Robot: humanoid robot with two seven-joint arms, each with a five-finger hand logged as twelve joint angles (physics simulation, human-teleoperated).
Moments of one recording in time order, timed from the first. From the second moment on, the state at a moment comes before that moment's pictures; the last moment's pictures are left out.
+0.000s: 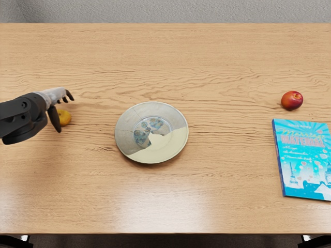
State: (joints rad) left arm -1.12 0.62 -0.02 -1.23 1.13 0.05 0.61; right arm -0.03 0.00 0.23 0.19 0.07 0.02 -0.13
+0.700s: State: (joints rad) left arm -1.11 0.61 -0.01 -1.21 1.13 0.05 0.61; right arm -0.03 0.00 0.23 0.19 0.07 0.02 -0.13
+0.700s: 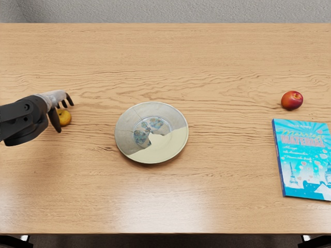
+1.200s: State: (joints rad) left arm -1.11 0.59 -0.01 -1.19 1.13 0.05 0.61; right arm -0.03 0.00 0.22 0.19 0.07 0.02 -0.13
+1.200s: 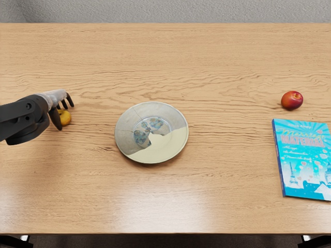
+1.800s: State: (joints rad) left arm -1.11 0.59 -0.01 -1.20 1.13 0.05 0.61; right arm -0.03 0.00 0.22 0.19 0.07 0.02 -0.13
